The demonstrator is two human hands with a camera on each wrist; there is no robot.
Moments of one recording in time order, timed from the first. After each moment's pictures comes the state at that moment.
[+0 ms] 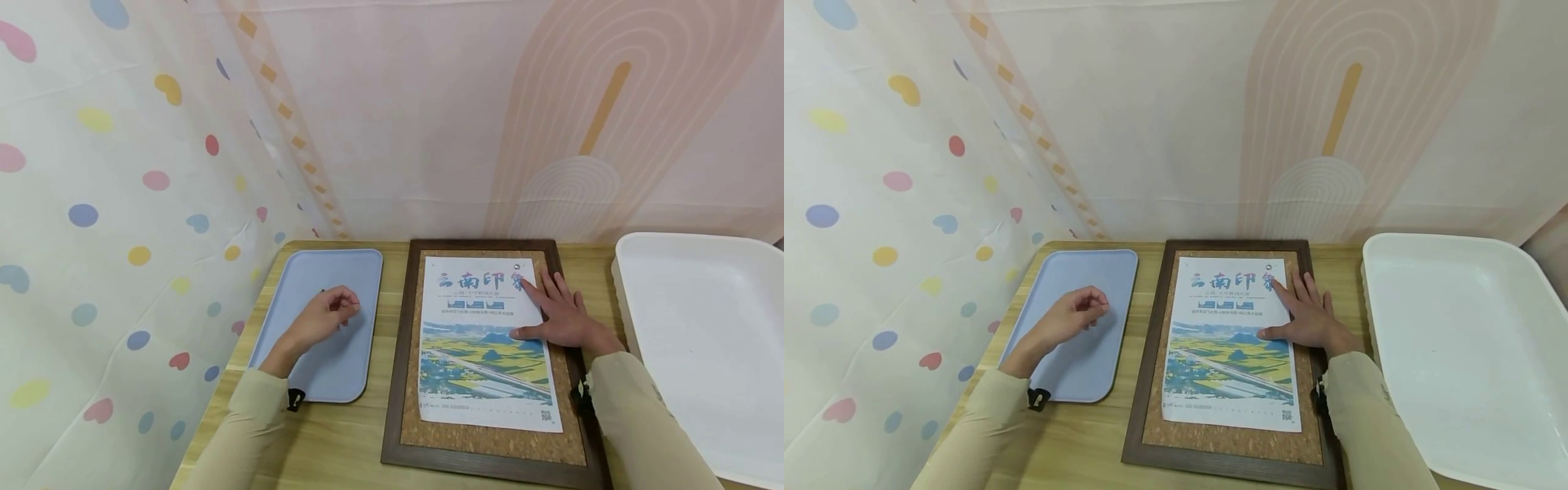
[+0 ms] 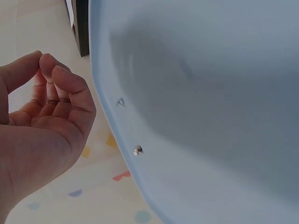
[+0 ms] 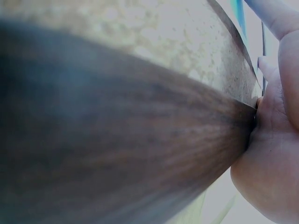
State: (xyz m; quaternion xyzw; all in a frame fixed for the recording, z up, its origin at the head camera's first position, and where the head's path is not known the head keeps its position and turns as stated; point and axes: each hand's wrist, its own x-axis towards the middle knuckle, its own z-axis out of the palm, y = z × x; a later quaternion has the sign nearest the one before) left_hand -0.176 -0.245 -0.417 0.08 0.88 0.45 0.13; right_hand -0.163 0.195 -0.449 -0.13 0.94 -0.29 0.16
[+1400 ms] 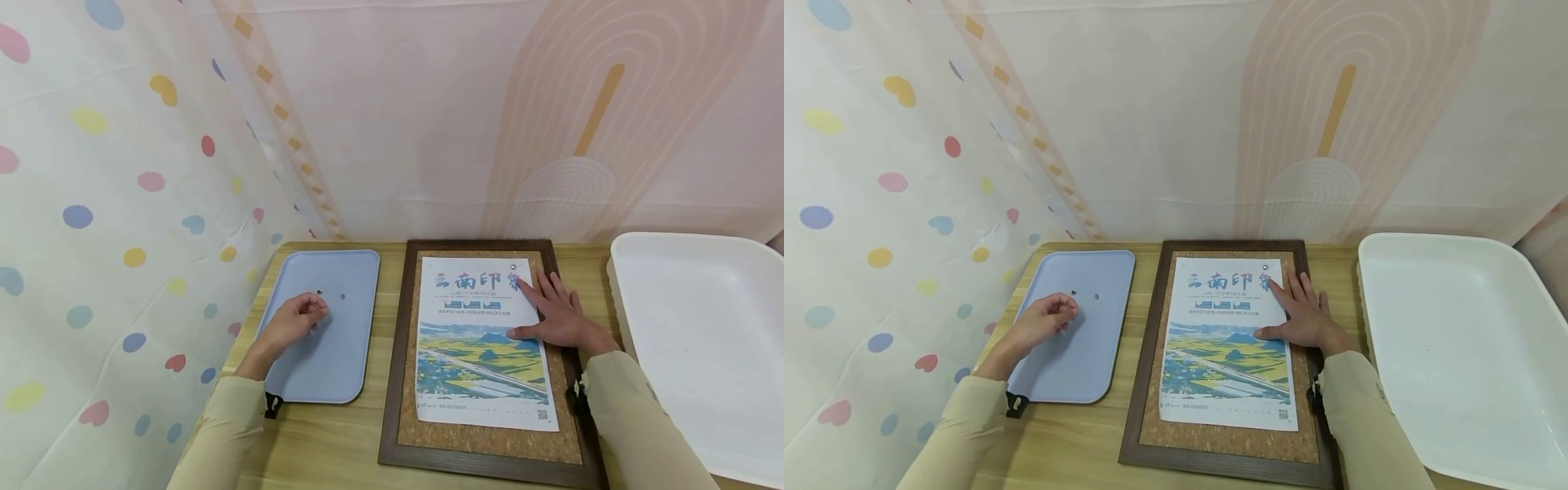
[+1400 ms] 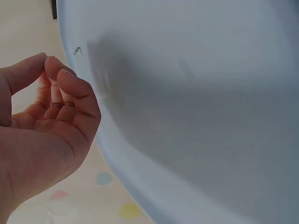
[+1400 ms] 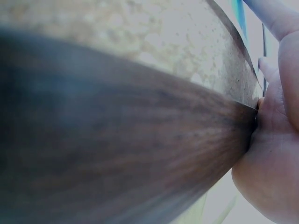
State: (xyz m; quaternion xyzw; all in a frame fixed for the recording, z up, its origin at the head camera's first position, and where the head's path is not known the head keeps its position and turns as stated) left_hand -0.176 -0.289 -0.425 0.00 0.89 0.44 0.11; right_hand -0.164 0.195 -0.451 -0.12 0.94 -0.28 0.16
